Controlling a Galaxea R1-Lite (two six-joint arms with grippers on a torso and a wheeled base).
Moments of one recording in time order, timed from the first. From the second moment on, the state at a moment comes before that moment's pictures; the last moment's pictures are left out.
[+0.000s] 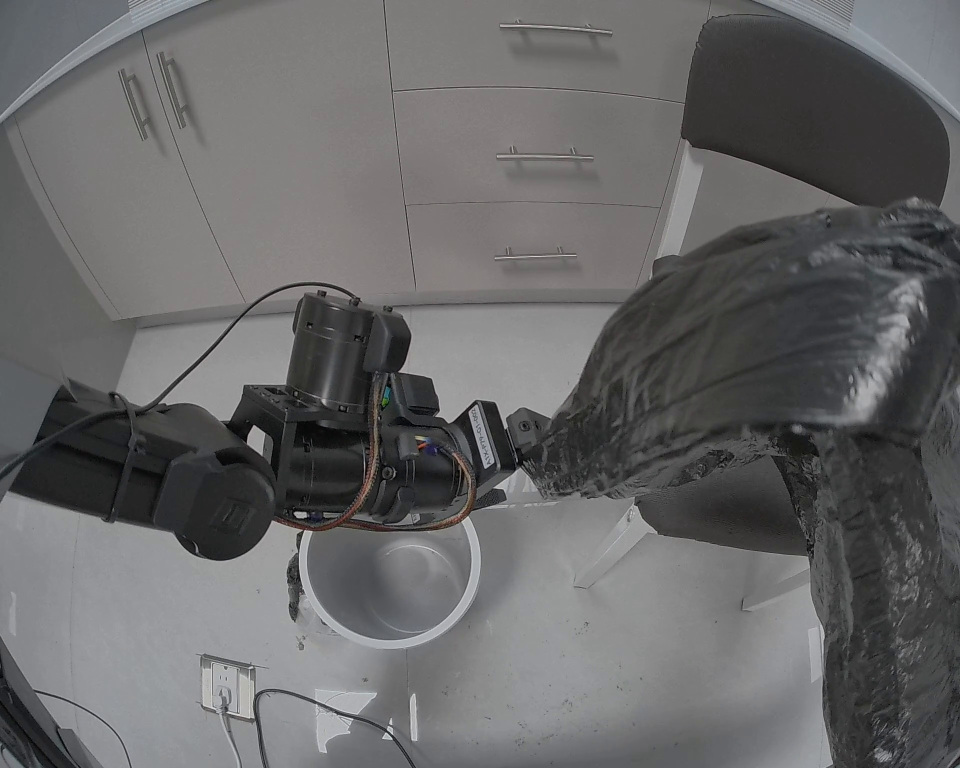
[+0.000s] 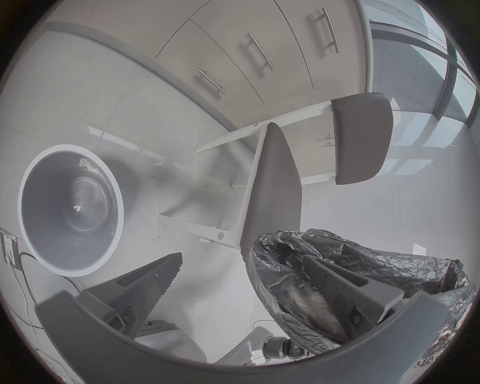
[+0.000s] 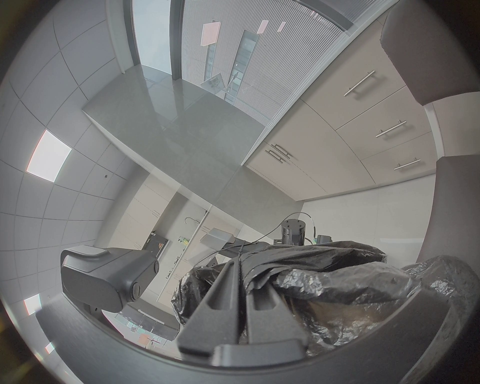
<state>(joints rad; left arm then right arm) -0.66 1.88 -1.11 -0.33 -0.38 -0.87 0.83 1.20 -1.18 -0.04 0.43 0.51</state>
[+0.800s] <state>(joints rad) -0.68 1.86 -1.07 -0.53 -0.46 -1.04 0.83 1.26 -1.17 -0.07 0.42 0.53</state>
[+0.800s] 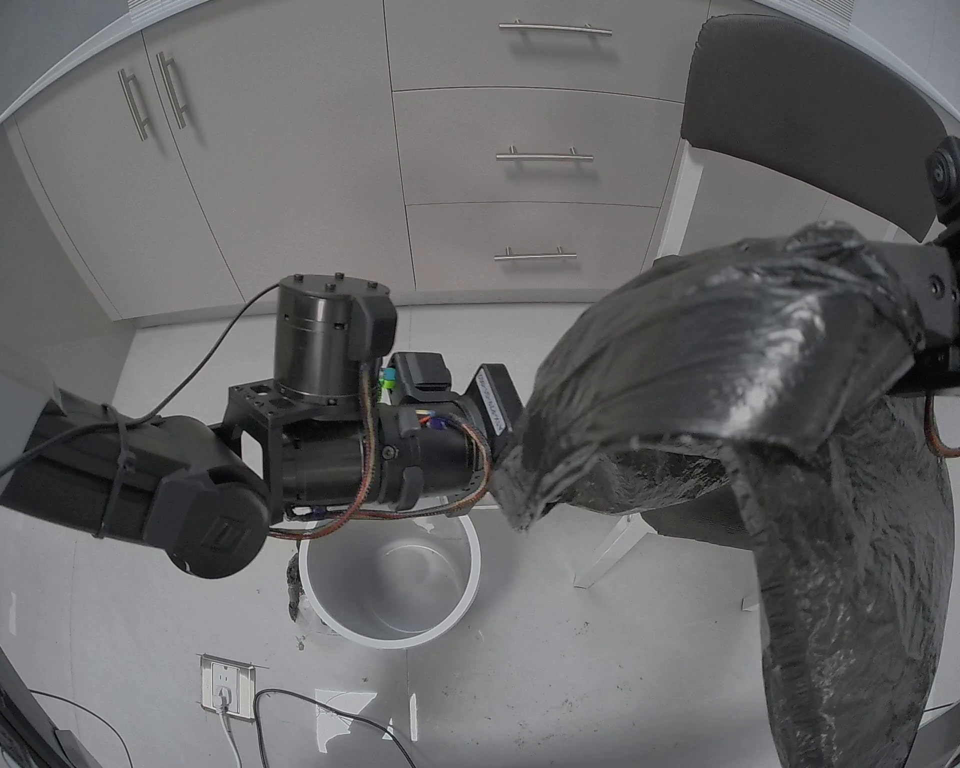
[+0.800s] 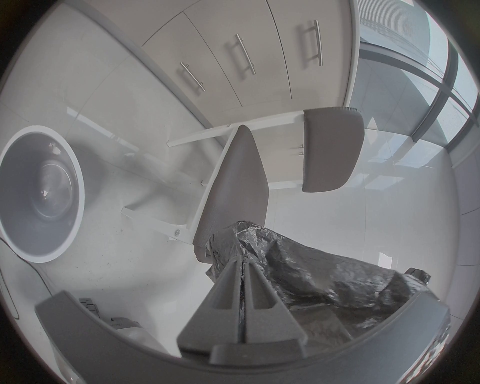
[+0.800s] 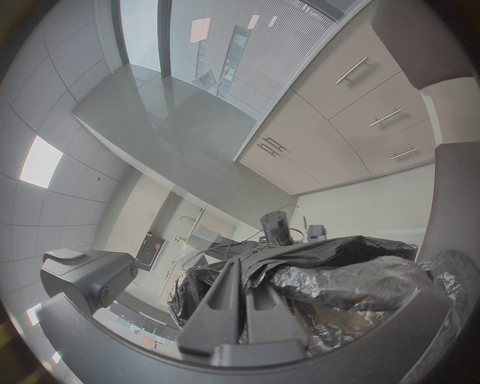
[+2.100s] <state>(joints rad) -0.28 1.24 -0.71 -0.53 -0.47 -1.09 0.88 1.36 -1.18 0.01 0.35 0.45</state>
